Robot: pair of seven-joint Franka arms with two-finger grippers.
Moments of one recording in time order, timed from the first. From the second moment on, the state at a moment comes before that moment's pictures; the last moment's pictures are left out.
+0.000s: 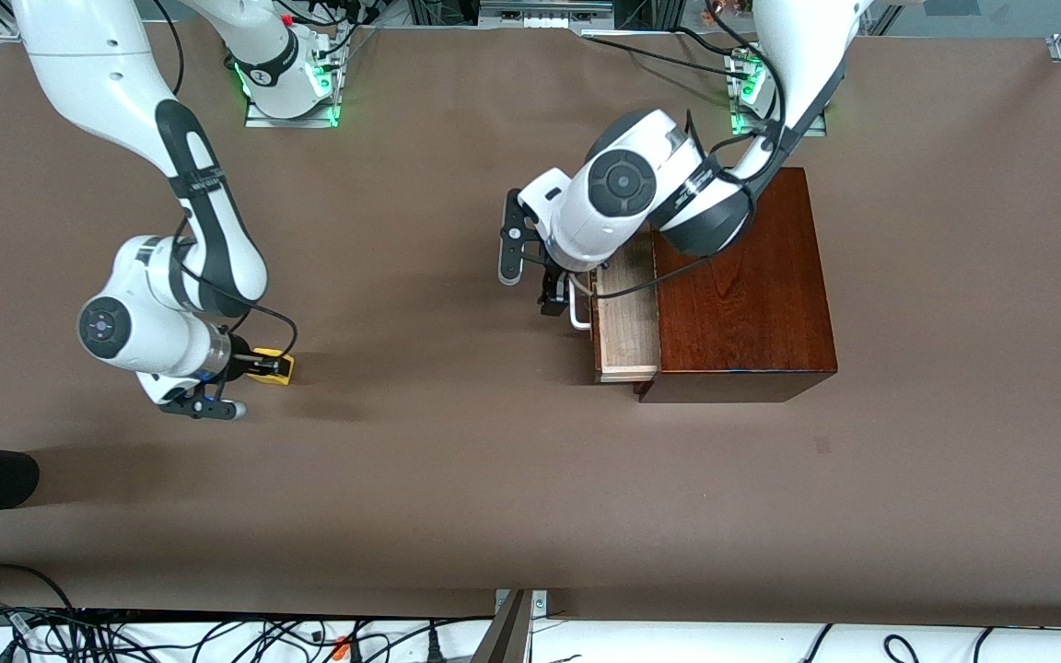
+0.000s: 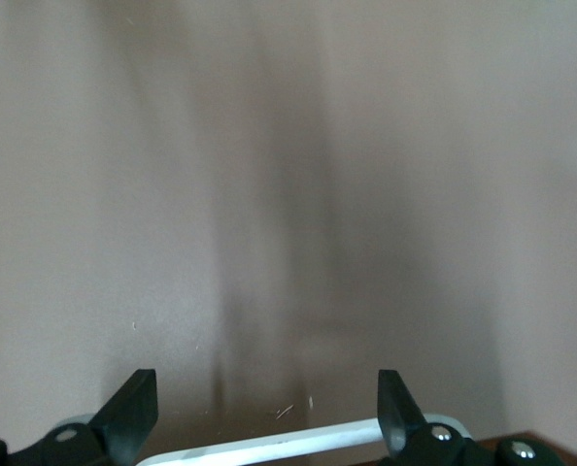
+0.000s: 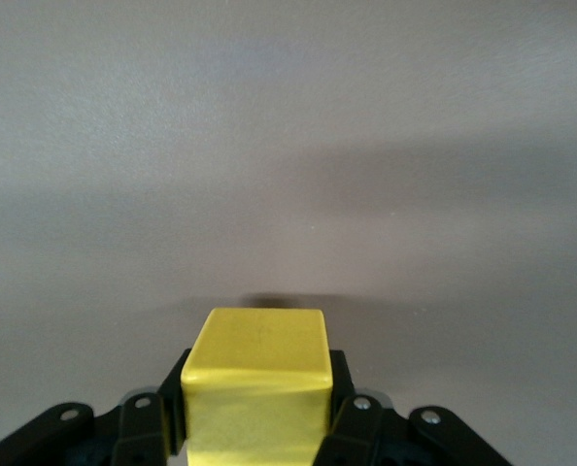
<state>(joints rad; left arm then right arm) -0.32 0.58 -0.46 -1.56 0.01 2.10 0.93 0.23 0.60 -0.16 -1.80 0.25 2.28 0.03</state>
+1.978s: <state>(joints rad) -0.28 0.61 -0.44 -1.51 0.19 1.77 0.94 0.26 0.13 -0.23 -1.74 0.02 1.80 -0.05</state>
